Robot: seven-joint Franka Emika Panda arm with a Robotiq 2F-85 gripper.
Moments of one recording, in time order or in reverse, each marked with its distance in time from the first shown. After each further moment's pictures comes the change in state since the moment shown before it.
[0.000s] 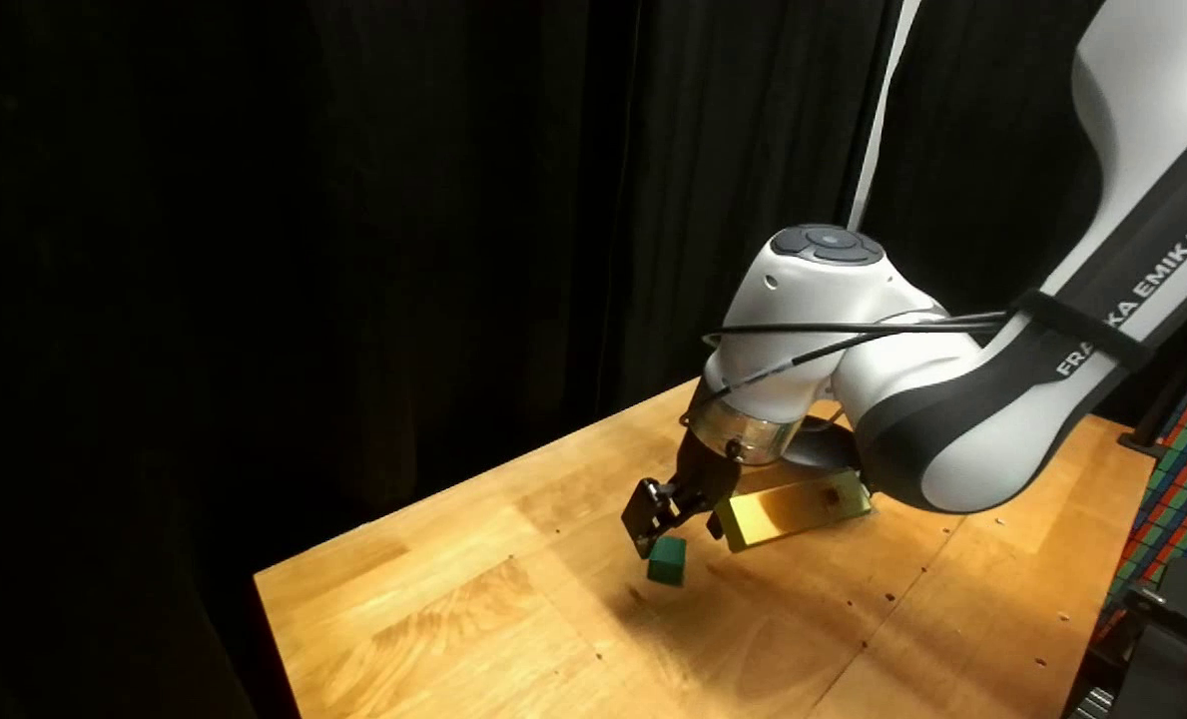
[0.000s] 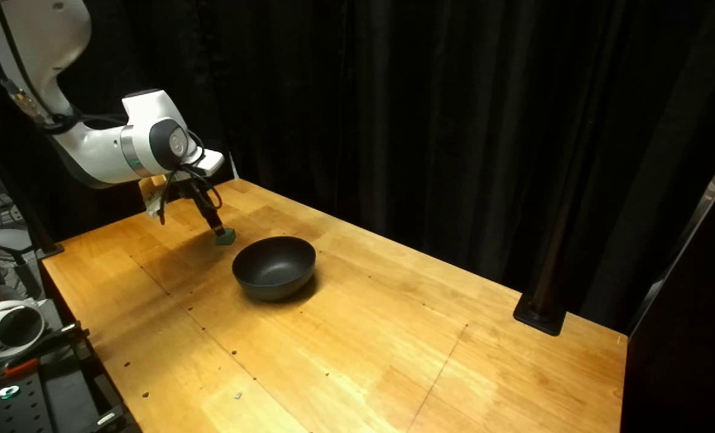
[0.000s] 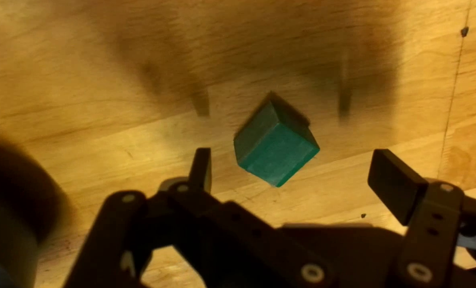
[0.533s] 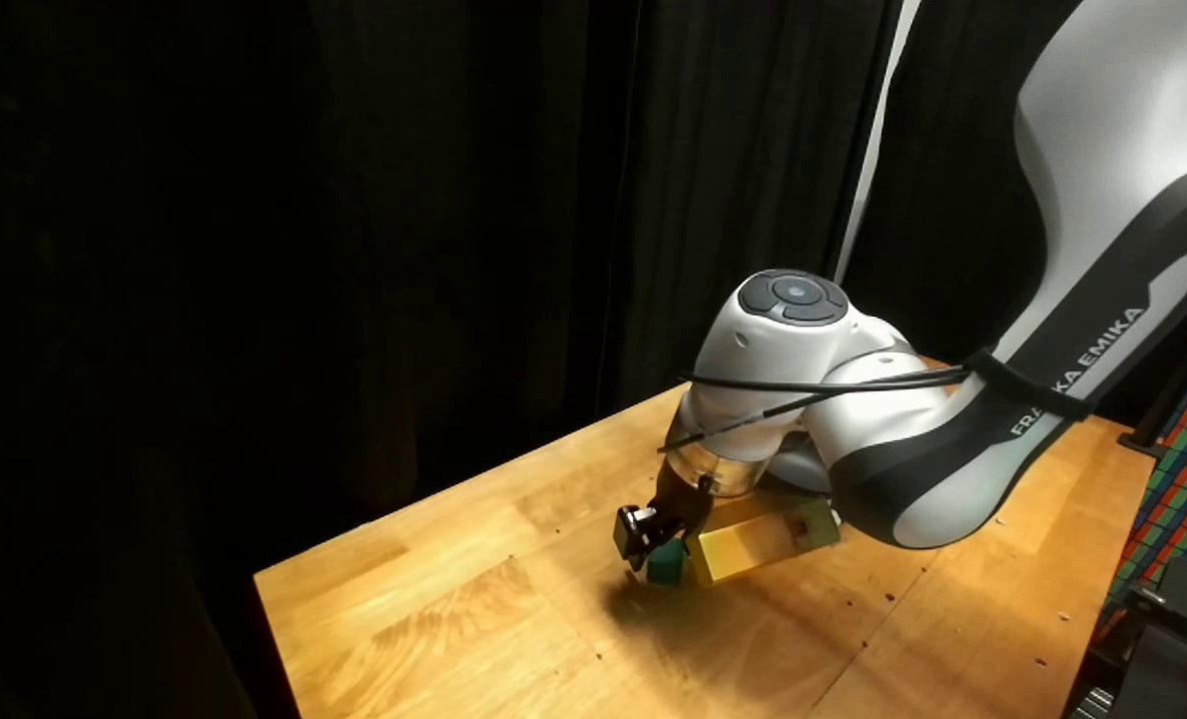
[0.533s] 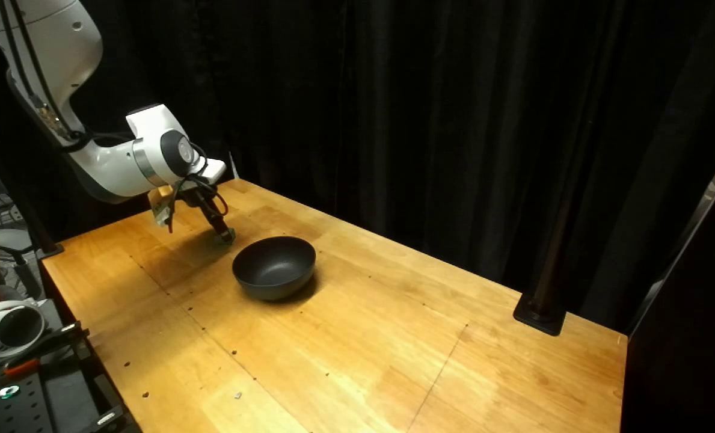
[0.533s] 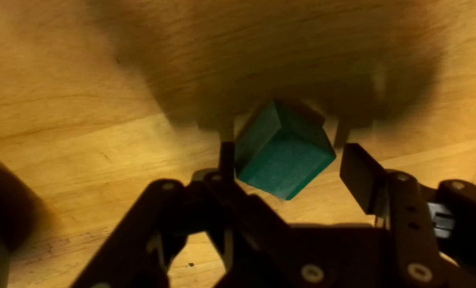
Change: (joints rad) arm 0.189 0.090 -0.180 0.081 -0.083 0.029 0.133
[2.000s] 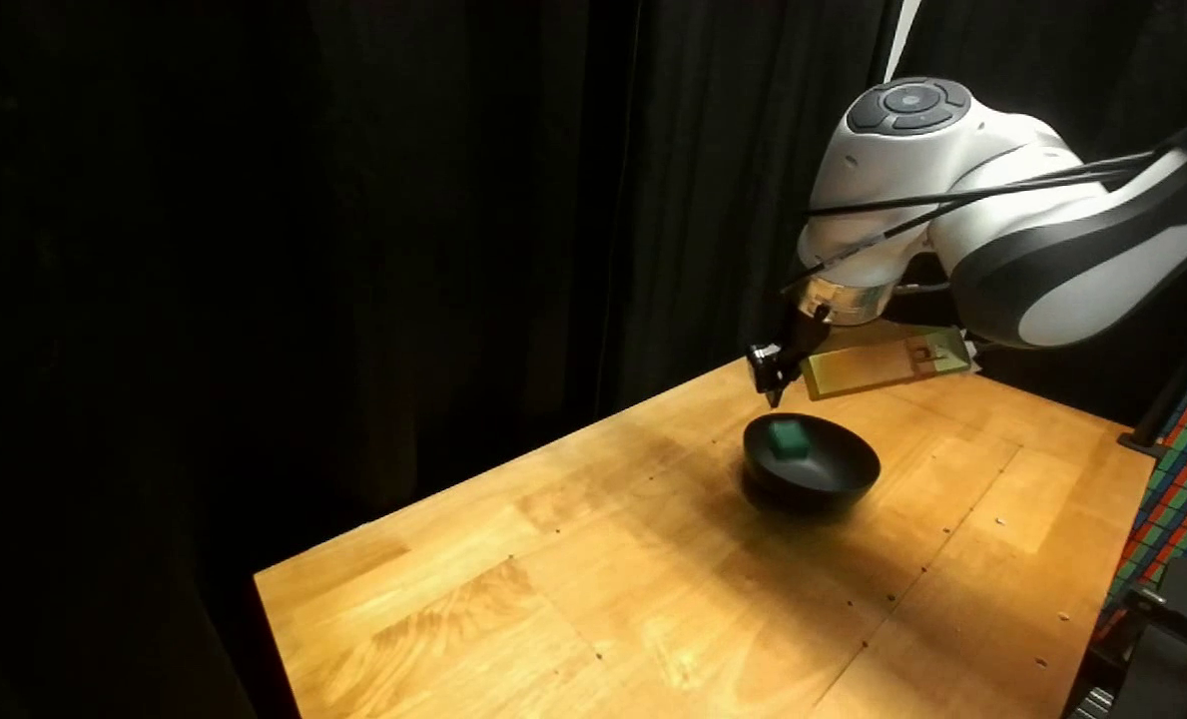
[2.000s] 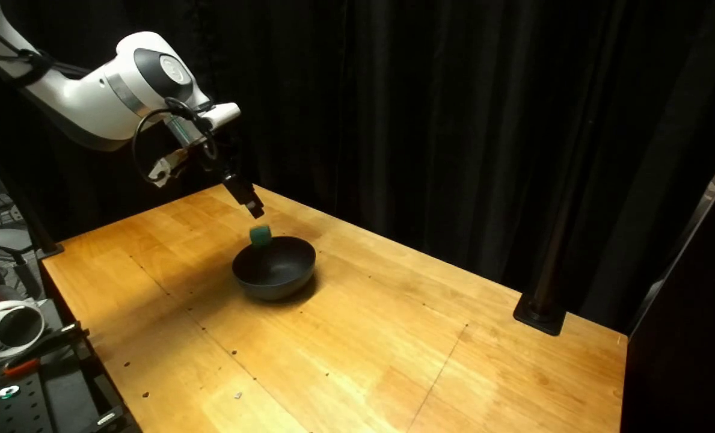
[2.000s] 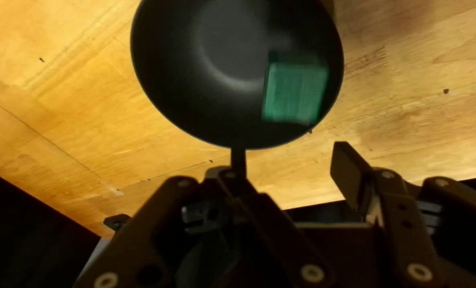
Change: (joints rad) arm -0.163 -0.414 -0.044 -0.186 -0.159 -0.368 0.100
